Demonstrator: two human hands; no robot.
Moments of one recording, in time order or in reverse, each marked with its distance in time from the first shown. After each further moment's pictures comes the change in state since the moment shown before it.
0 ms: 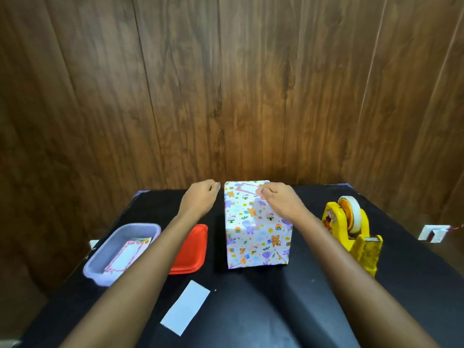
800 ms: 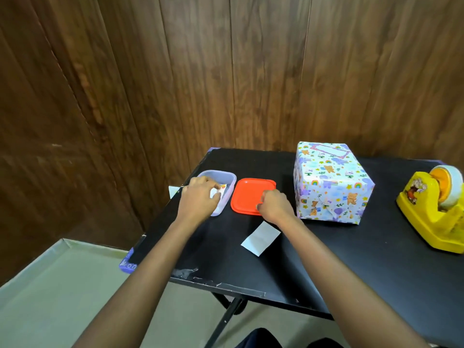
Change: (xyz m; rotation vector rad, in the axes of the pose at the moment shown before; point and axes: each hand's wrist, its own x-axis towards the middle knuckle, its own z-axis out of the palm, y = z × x) left_hand -0.156 -0.120 -0.087 0.398 0.073 -0.140; right_hand -0.069 -0.060 0.179 -0.325 -0.295 0.034
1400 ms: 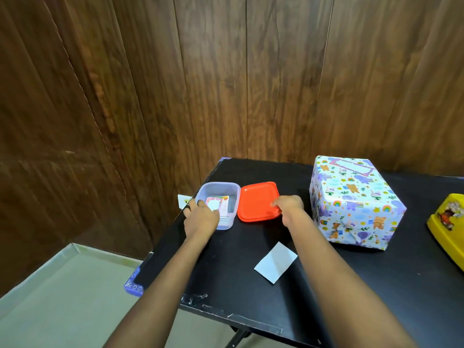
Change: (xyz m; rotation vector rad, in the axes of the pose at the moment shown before) left_hand 0.024 -0.025 0.036 -0.058 -0.153 -0.563; right_hand 0.066 -0.012 0.002 0.984 0.042 0.535
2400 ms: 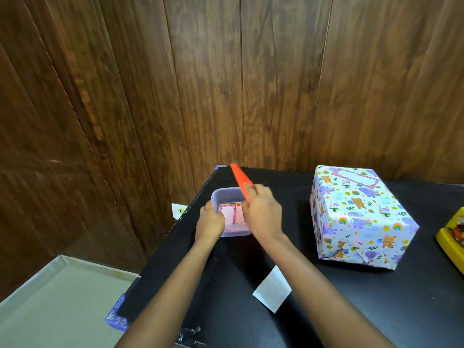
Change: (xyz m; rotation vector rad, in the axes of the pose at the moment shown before) left_hand 0.031 0.033 0.014 -0.381 -0.119 0.024; right_hand -0.023 -0.009 0.041 -0.789 0.354 -1.157
